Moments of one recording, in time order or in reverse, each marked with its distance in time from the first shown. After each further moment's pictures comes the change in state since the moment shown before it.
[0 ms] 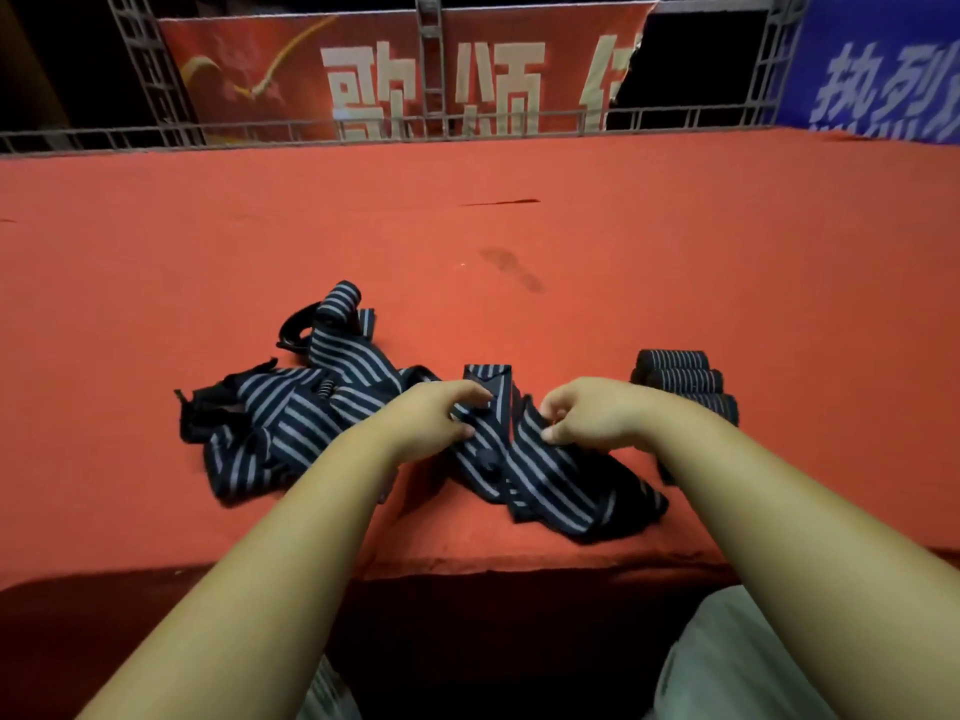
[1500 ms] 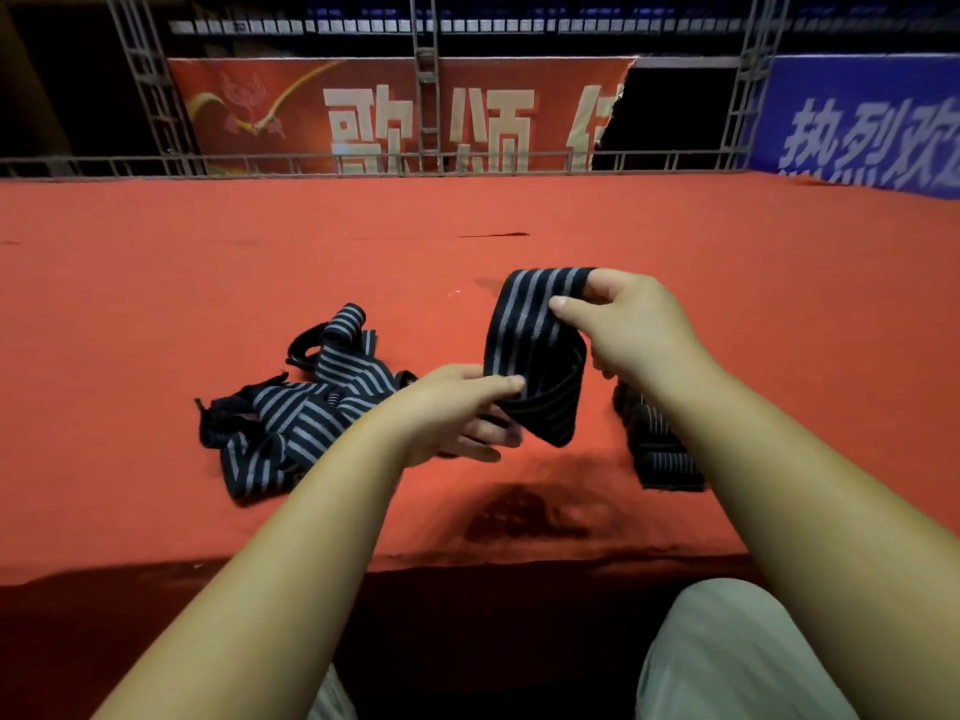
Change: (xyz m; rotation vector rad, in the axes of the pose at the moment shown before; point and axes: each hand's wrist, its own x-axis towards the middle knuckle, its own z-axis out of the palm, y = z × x) left_hand -0.066 0.100 -0.036 -0.838 -0.119 -0.179; right_hand -0.087 -0.059 -0.058 0.422 0.777 -0.233
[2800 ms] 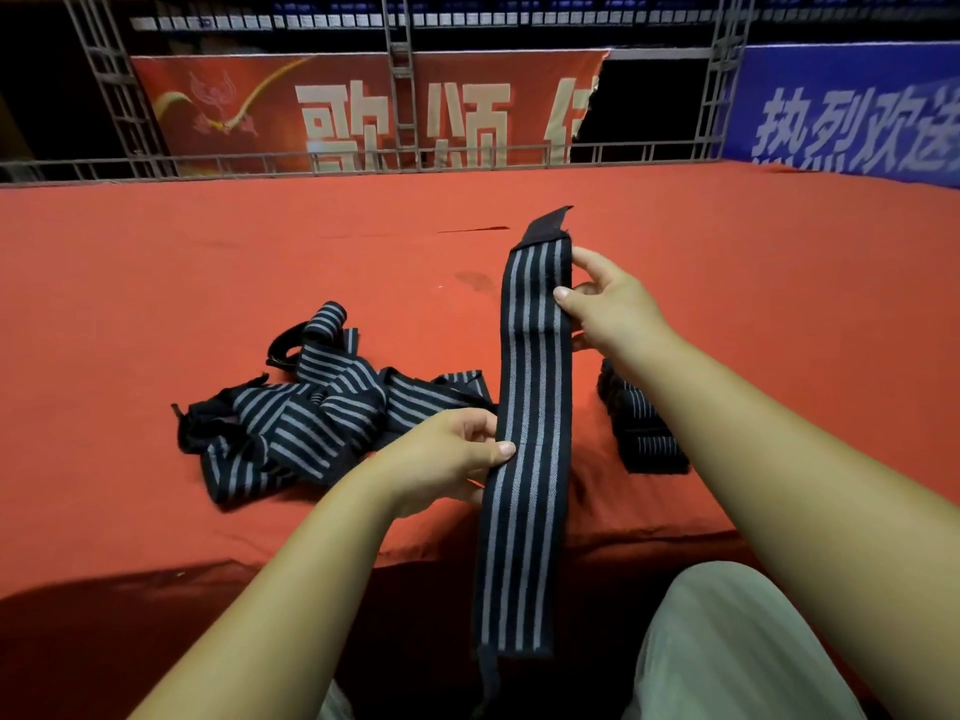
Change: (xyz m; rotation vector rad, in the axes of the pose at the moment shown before) left_hand -0.002 -0.054 0.016 0.012 -0.121 0.093; right_hand 0.038 0.051 0.012 0.273 -0.035 0.128
